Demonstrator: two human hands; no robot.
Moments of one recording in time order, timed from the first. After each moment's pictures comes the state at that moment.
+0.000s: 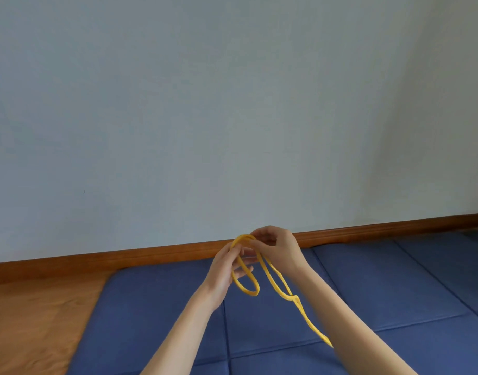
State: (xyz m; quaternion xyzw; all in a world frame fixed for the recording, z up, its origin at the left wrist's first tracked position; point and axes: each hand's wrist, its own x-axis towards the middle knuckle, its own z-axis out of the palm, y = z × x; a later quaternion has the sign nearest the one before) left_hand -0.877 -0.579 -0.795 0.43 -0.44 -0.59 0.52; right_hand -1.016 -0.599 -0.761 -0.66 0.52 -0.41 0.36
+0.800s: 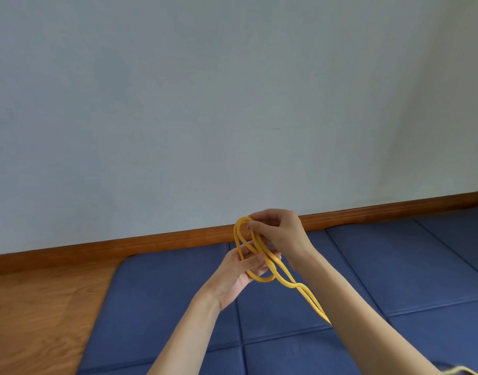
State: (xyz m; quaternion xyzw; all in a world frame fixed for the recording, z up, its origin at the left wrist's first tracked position) left_hand -0.868 -0.580 -0.818 0.30 -0.45 -0.71 0.46; right_hand -0.995 -0.607 -0.763 -0.59 0.49 -0.45 0.46
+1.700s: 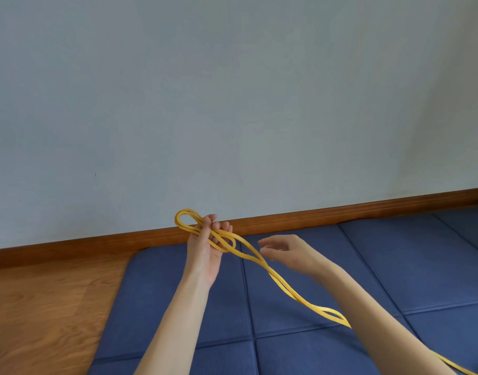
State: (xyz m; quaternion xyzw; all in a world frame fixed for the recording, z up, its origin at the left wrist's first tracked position) left_hand -0.824 -0.599 -0.810 0.33 -0.21 -0.59 0.71; right_hand -1.009 -0.613 -0.811 -0.68 0.51 -0.21 0.48
